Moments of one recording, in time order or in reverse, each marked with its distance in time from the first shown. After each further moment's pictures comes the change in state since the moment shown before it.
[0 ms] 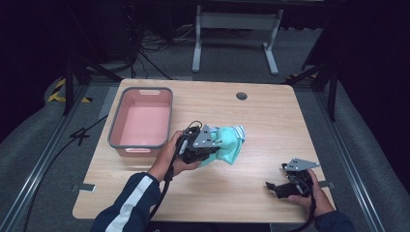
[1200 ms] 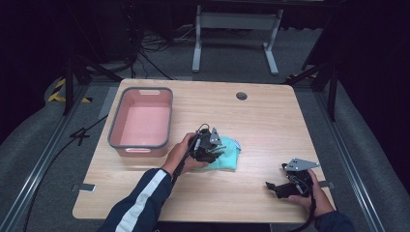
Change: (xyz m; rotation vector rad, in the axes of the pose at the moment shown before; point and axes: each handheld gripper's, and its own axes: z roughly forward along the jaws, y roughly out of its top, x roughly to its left) left arm 0.015 -0.021 0.071 0.182 -0.004 -0.067; right arm 0.000 0.000 0.000 -0.001 0.000 -0.002
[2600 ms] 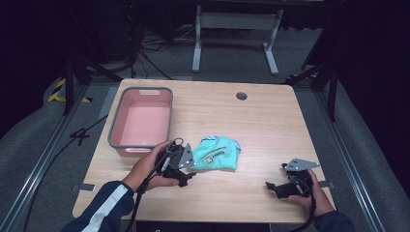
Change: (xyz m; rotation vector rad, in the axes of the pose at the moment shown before) left arm -0.030 -0.060 -0.089 0.048 0.101 0.151; right arm 0.000 0.000 0.000 0.000 0.000 0.000
